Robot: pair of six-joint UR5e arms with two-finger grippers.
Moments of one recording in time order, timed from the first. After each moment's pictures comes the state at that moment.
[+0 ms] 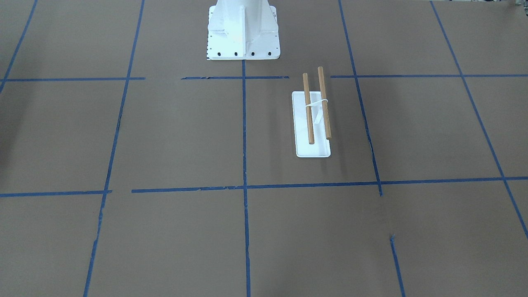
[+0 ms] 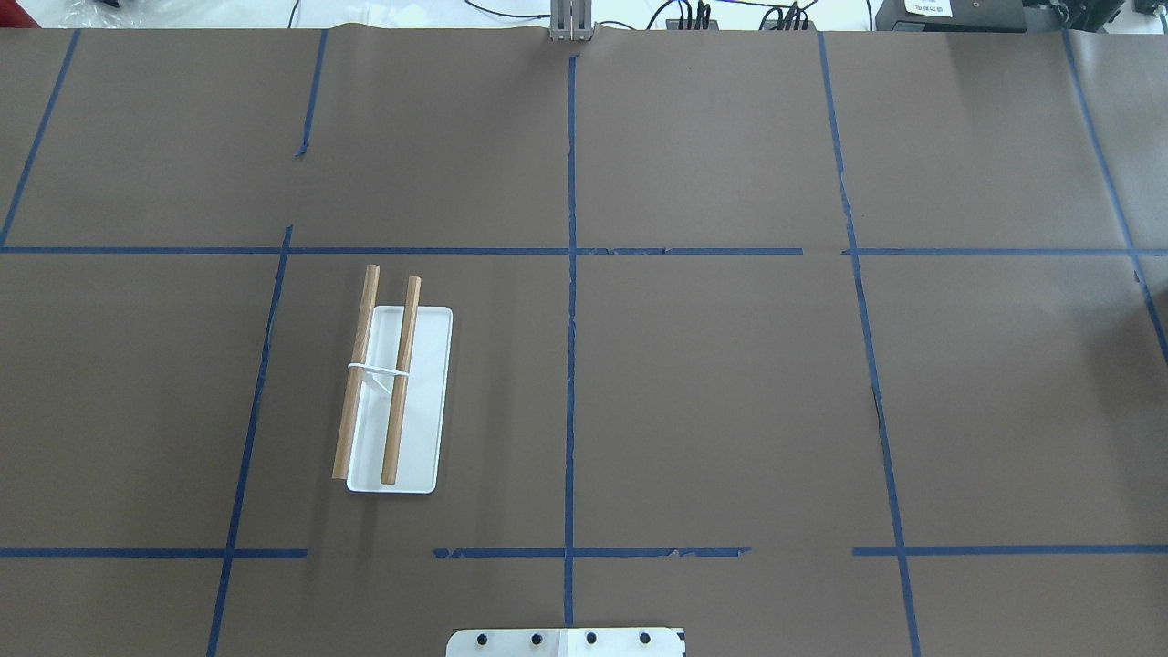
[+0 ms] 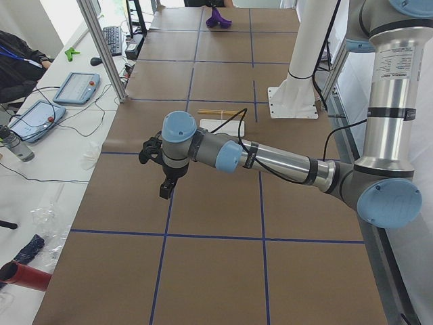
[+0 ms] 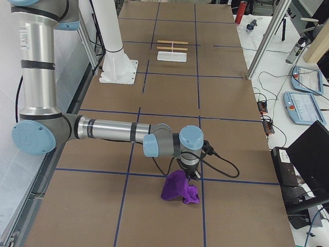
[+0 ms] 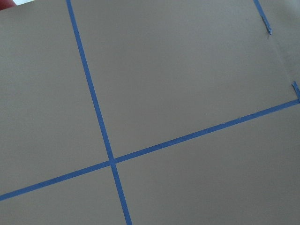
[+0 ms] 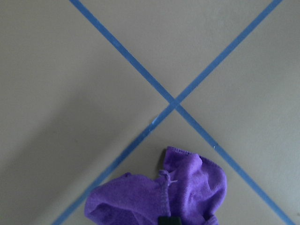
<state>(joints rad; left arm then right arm) -1.53 -1.59 -1.79 -1.78 -2.37 0.02 1.55 -1.59 1.61 -1.45 2.29 -0.66</state>
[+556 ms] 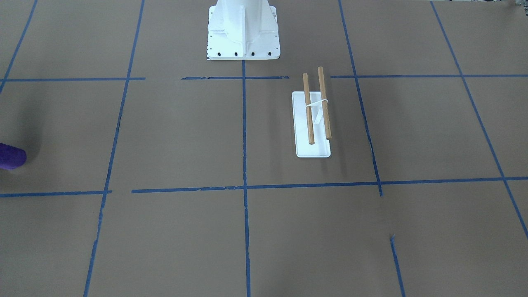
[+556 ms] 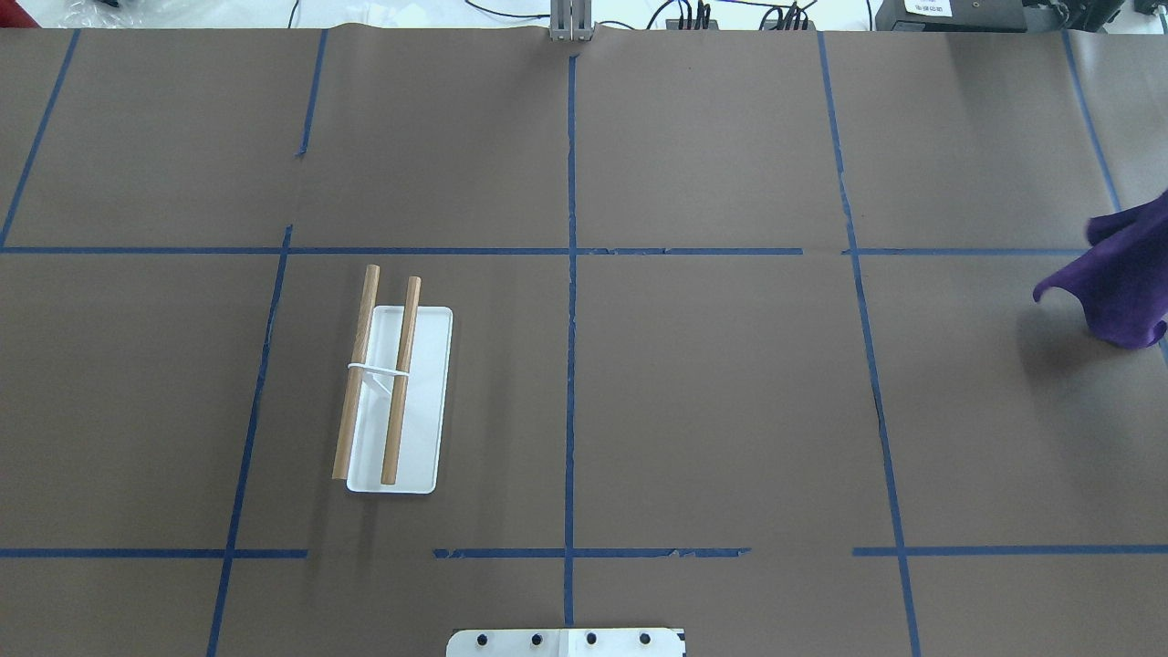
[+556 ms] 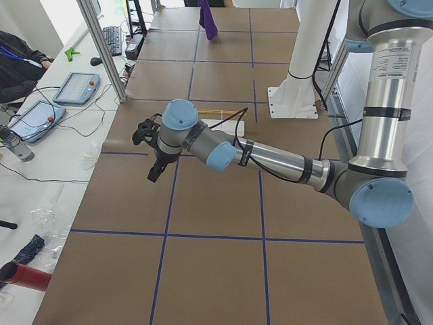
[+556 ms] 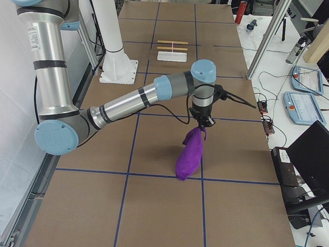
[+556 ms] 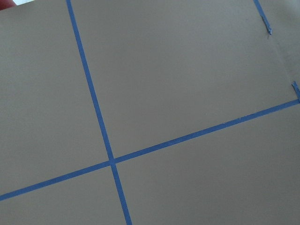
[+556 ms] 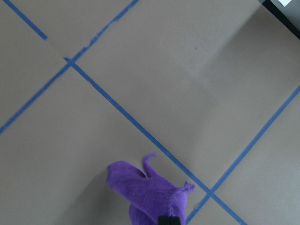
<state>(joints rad) -1.51 -1.65 -1.79 -1.94 -2.38 -0.17 1.48 -1.40 1.93 -1.83 2.35 -0.46</state>
